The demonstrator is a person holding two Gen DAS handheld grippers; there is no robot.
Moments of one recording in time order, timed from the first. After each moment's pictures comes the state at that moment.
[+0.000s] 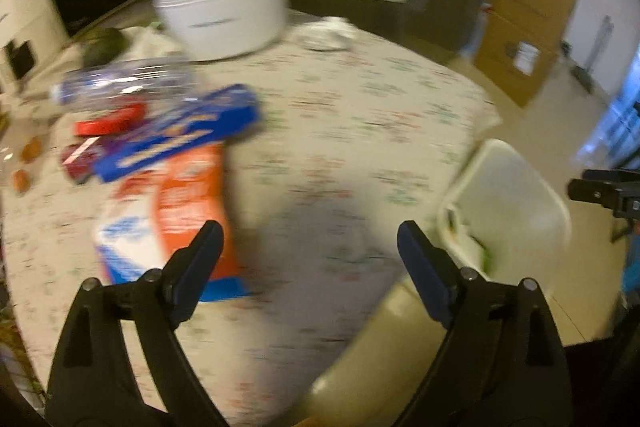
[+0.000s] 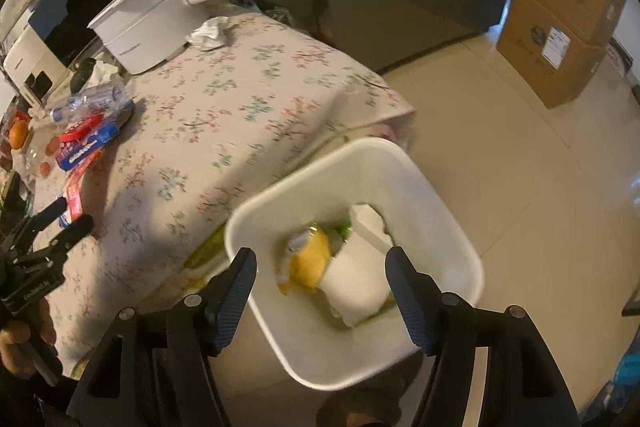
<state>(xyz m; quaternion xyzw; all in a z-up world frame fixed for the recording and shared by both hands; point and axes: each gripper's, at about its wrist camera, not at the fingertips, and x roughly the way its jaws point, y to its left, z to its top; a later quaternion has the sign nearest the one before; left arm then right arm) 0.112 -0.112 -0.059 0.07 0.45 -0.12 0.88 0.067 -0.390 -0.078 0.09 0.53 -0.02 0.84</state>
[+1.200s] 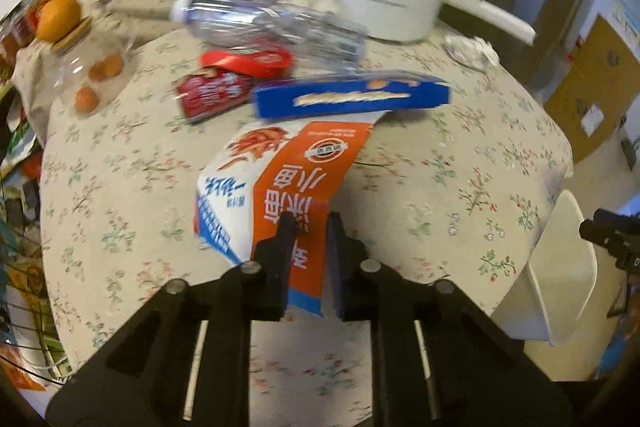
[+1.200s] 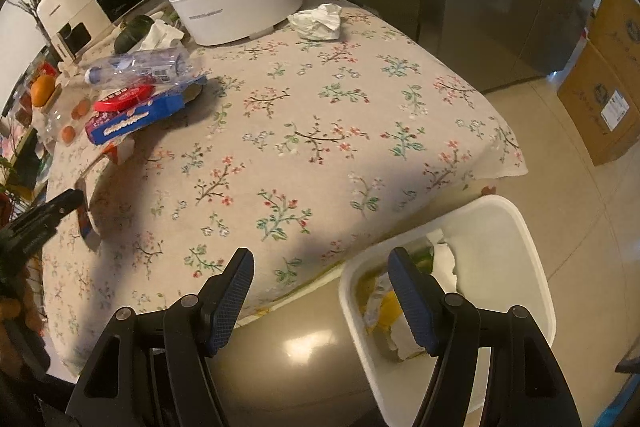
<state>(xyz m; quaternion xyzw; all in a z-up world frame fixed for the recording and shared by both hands) 0.133 0.020 -0.061 -0.02 0.49 0.00 0.87 0.124 -0.279 -0.080 0.03 0.54 0.05 0.84</state>
